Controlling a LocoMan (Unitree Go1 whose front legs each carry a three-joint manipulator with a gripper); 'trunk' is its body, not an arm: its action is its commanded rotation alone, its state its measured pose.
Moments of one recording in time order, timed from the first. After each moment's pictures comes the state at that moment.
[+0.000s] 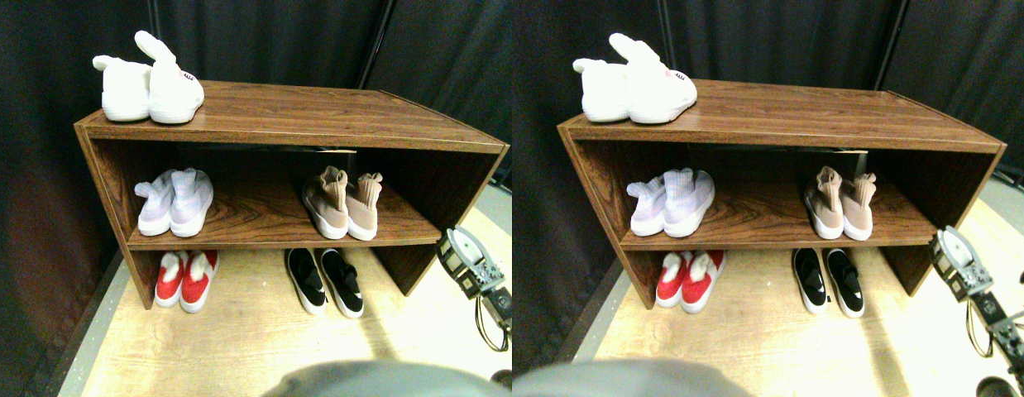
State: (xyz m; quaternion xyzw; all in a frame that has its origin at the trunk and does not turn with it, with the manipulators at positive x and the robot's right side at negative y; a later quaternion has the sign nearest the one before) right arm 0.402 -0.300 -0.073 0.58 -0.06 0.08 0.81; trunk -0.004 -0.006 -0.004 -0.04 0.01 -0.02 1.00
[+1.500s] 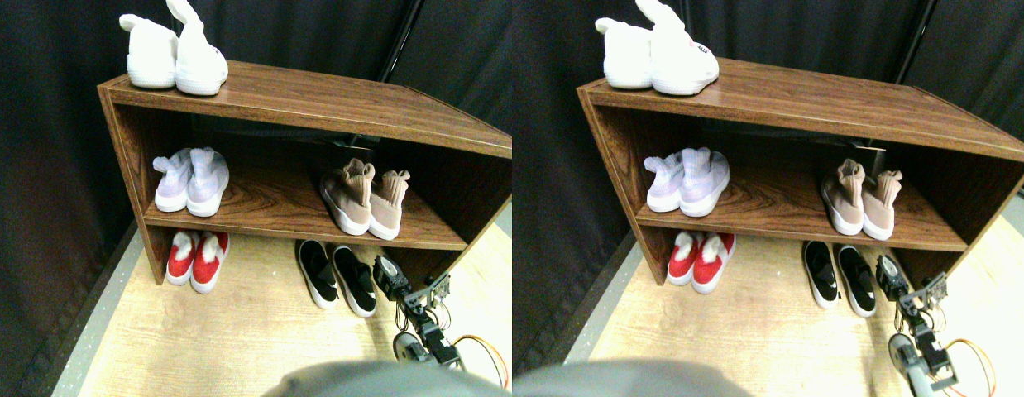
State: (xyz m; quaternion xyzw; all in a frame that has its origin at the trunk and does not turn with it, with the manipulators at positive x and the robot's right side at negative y) right arm 0.493 -0.291 -0.206 0.64 0.04 -0.11 0.76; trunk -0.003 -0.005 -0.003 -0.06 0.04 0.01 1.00
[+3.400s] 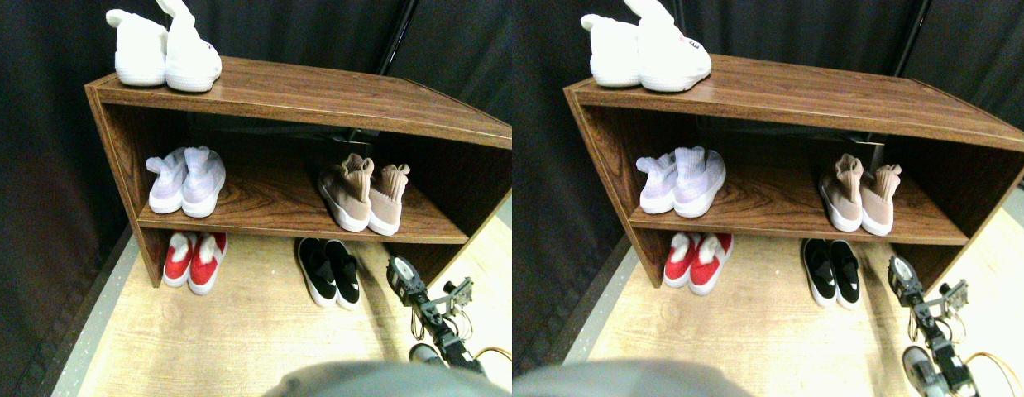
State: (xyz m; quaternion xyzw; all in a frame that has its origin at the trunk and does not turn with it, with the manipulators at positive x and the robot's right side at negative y) right arm 0.465 -0.304 -0.178 0.62 0.00 -0.09 0.78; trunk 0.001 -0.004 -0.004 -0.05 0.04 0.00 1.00
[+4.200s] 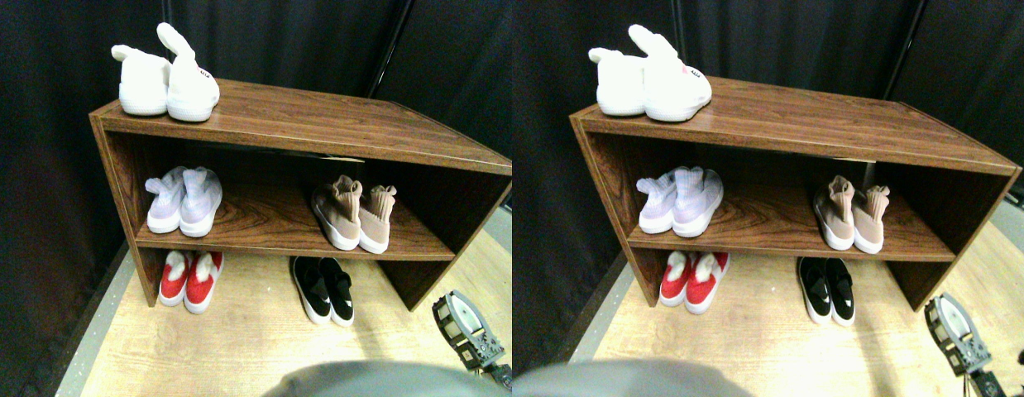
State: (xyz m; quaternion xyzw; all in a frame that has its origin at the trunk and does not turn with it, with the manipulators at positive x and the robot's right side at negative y) right arm 0.375 -0.276 -0.097 0.59 -0.01 0.10 0.80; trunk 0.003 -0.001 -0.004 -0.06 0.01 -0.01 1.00
